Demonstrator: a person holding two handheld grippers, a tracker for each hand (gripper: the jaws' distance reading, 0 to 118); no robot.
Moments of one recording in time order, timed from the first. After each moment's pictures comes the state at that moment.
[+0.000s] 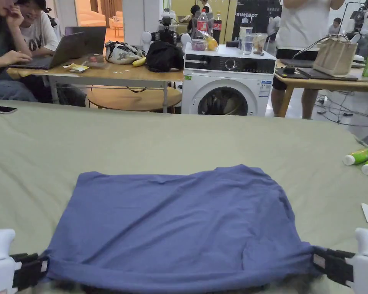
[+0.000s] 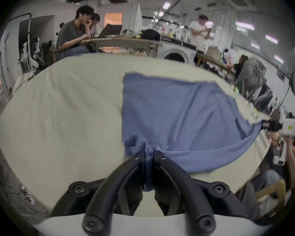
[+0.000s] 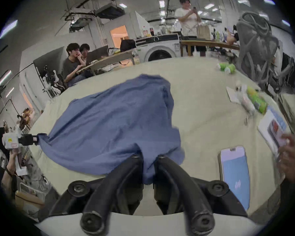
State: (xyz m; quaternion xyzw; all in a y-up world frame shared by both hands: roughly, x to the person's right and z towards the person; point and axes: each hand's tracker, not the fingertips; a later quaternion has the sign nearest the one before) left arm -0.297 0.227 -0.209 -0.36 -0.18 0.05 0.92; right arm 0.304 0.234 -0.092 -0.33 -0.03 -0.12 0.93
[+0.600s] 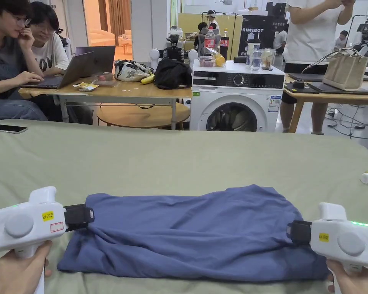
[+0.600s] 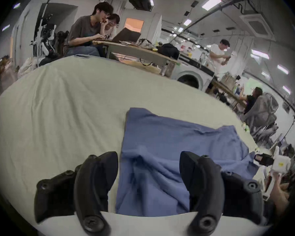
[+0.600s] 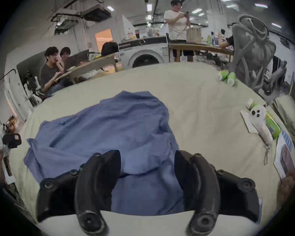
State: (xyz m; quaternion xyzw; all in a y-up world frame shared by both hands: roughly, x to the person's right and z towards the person) left arm -0.264 0.227 -0.355 -0.32 -0.13 0.14 0.93; right arm 0.305 0.207 -0.237 -0.31 -0.11 -0.12 0.94
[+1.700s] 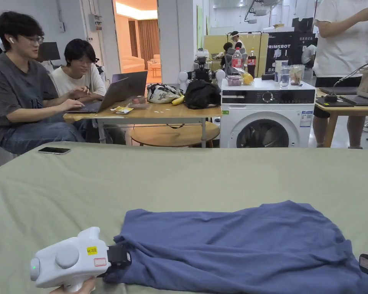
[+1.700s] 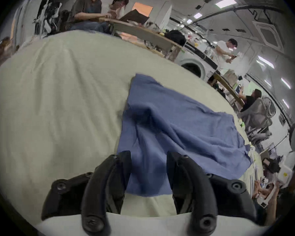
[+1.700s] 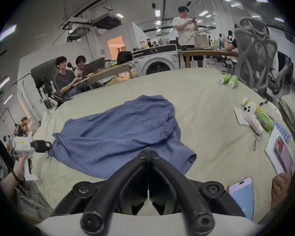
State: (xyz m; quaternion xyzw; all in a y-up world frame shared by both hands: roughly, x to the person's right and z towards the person) left arm -0.277 0.172 -0.351 -0.42 -0.14 0.18 0.88; right arm 0.296 0.253 -0.143 -0.29 -0.06 -0.14 0.94
